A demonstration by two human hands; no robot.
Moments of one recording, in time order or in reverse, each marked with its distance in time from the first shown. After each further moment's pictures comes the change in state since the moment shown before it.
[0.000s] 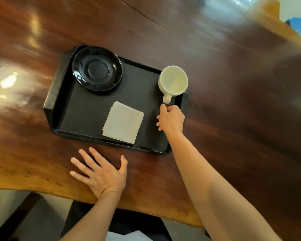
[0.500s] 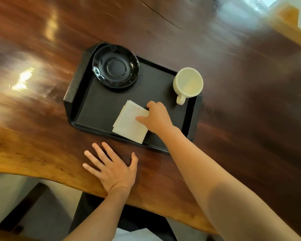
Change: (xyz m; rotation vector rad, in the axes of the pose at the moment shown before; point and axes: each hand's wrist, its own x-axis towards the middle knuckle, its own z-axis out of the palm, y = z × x) left_hand 0.000 0.001 -0.002 0.020 -0.026 0.004; right_hand -0.021 -0.031 0.051 -0.596 -0.401 -0.427
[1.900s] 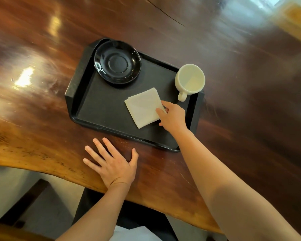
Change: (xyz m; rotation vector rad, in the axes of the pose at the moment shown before) left_hand 0.003 -0.002 0.008 0.012 0.047 -0.007; right_hand -0.009 0.040 -0.007 0.338 0.154 0.116
